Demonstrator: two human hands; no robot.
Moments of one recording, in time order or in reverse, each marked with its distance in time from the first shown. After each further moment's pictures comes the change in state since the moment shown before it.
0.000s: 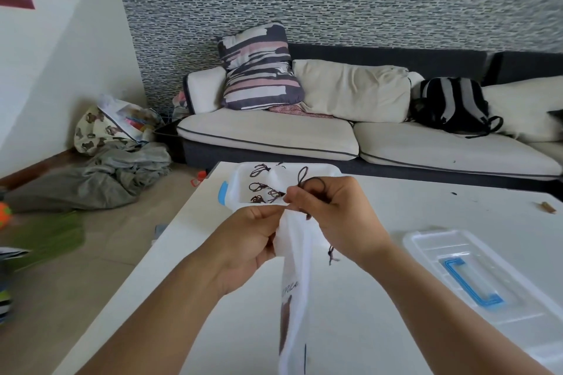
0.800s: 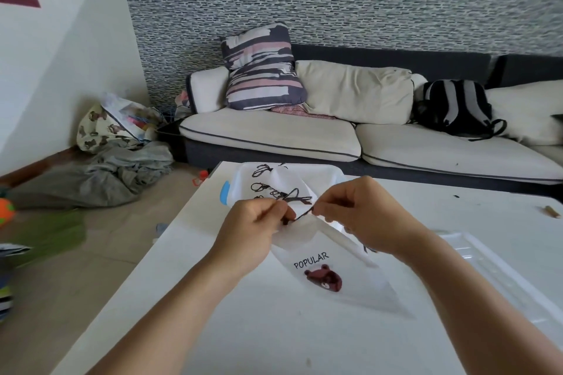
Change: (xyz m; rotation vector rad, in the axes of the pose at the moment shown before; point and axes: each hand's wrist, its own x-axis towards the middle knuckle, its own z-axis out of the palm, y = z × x) left_hand 0.012 -0.011 -0.005 0.526 0.285 0.341; right_hand 0.005 -0.002 -0.040 -0.468 -0.155 0.175
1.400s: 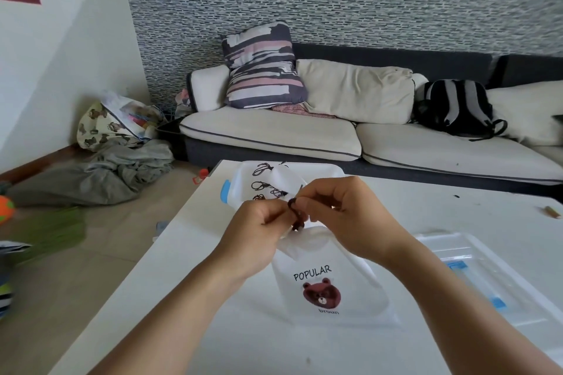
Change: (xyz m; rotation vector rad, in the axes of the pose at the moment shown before) left_hand -0.003 0.002 0.003 -0.023 -0.118 0.025; right_hand -0.002 -0.010 0.021 0.155 0.008 -0.286
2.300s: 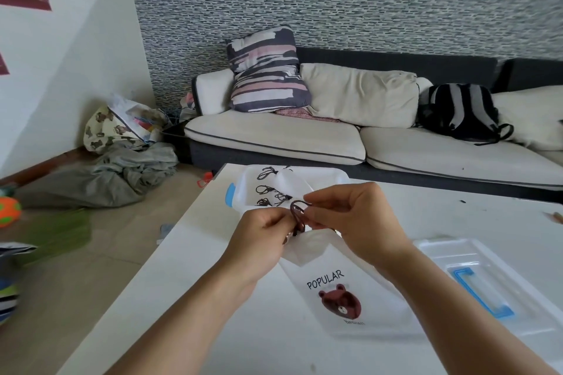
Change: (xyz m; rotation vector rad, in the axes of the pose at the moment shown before) left_hand 0.000 -0.004 0.005 -0.109 0.086 -0.114; right_hand -0.001 0.000 0.006 0.268 0.206 0.244
